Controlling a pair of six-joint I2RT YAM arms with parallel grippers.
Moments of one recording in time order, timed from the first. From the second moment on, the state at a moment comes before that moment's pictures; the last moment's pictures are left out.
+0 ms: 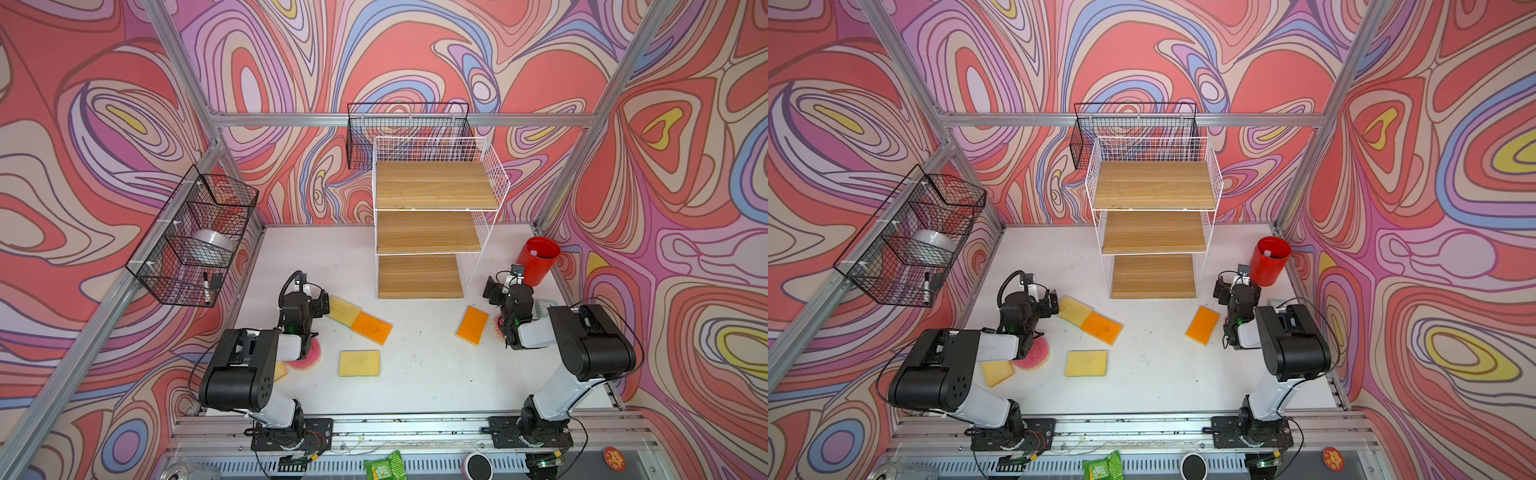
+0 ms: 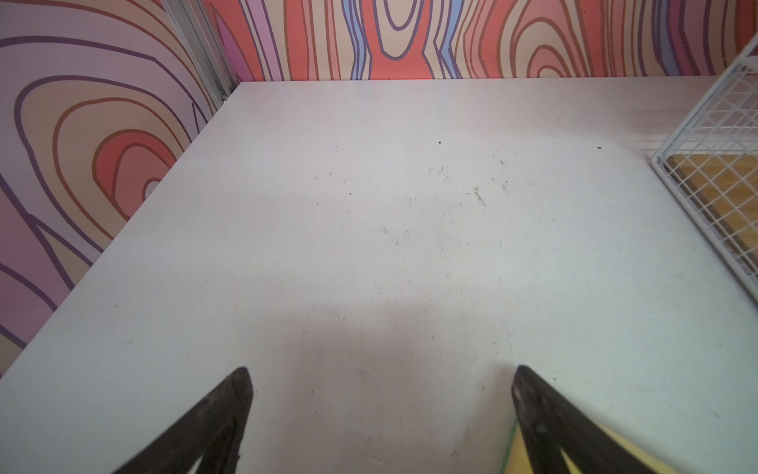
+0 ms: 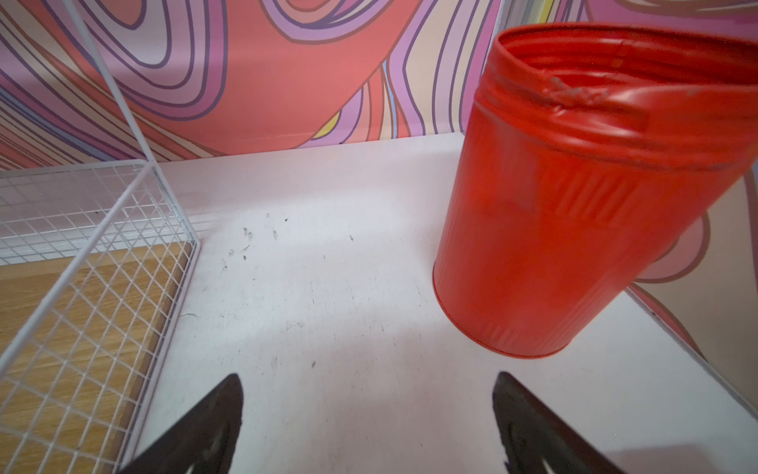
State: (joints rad) left arm -0.03 1.54 0.37 0.76 -0.13 -0.03; right arm 0.03 1.72 0.45 0.98 0.23 0.05
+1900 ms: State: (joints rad) left arm -0.43 1.01 0.75 -0.52 -0.34 -0.62; right arm 0.85 1.27 0.81 -0.24 -0.05 0.23
